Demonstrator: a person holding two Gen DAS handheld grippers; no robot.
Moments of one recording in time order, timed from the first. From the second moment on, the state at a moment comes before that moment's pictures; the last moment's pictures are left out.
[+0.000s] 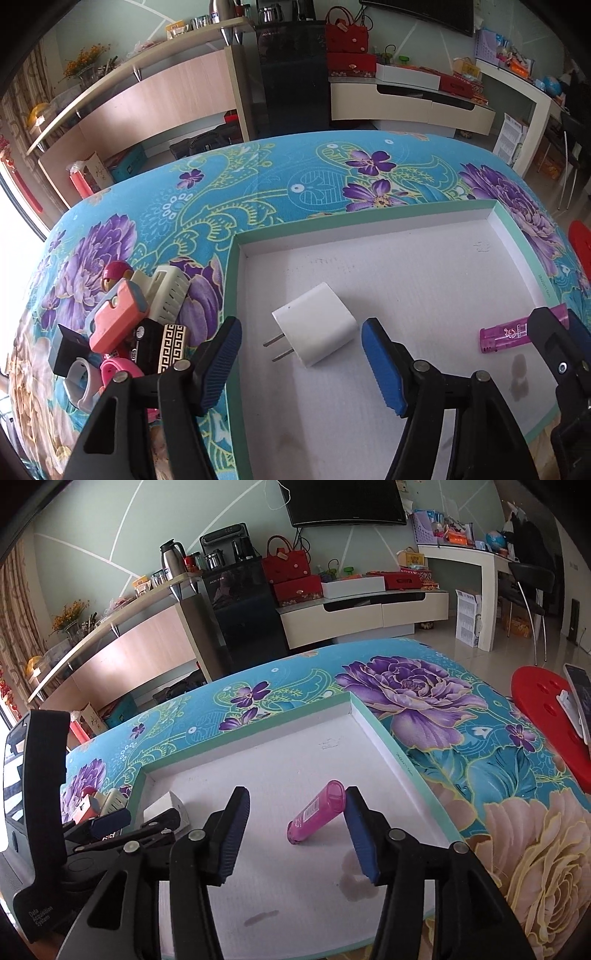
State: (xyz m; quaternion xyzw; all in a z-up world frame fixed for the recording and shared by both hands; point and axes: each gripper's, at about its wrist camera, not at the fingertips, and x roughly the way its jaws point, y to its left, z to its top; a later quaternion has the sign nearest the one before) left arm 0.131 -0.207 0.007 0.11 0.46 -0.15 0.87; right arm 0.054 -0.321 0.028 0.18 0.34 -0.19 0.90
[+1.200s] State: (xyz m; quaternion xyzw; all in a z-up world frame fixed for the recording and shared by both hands) left arm 0.149 -0.060 0.027 0.00 0.41 -0.02 0.91; right arm 0.098 -0.260 0.026 0.15 0.36 -0.13 0.91
